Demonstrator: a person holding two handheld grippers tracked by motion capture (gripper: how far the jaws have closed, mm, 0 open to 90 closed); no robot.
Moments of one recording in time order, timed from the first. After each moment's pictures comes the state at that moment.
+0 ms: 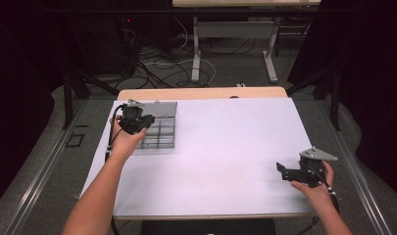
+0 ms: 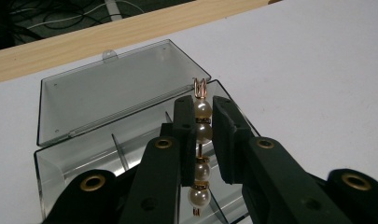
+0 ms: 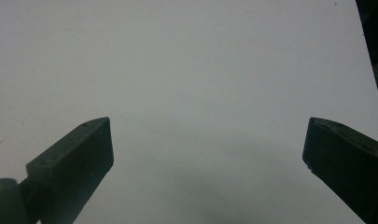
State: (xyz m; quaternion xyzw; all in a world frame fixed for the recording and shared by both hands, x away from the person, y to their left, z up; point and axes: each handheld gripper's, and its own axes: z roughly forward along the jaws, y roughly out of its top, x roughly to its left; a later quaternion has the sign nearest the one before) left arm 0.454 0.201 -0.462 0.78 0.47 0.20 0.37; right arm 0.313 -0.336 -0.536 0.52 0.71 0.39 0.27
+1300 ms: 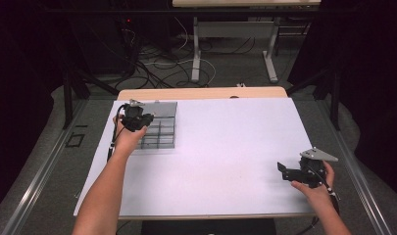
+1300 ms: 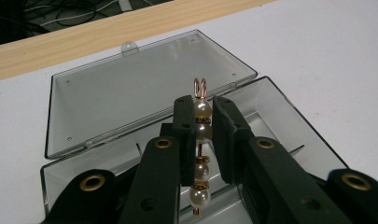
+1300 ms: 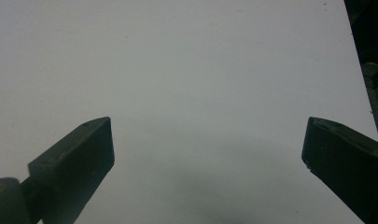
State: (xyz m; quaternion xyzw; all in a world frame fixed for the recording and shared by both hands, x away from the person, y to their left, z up) left arm 0.489 0.209 -0.497 0.78 0.48 0.22 0.35; right arm 0.313 -0.337 -0.536 0.52 0.71 0.38 0.28
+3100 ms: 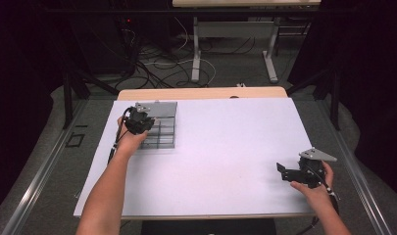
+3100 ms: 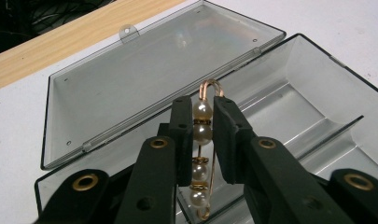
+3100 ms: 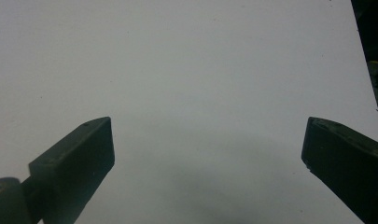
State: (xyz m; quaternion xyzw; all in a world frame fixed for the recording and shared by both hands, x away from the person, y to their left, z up) left arm 0.499 0.208 -0.523 0.81 0.43 0.24 0.31; right arm 0.313 -0.336 -0.538 0.52 0.72 0.38 0.27
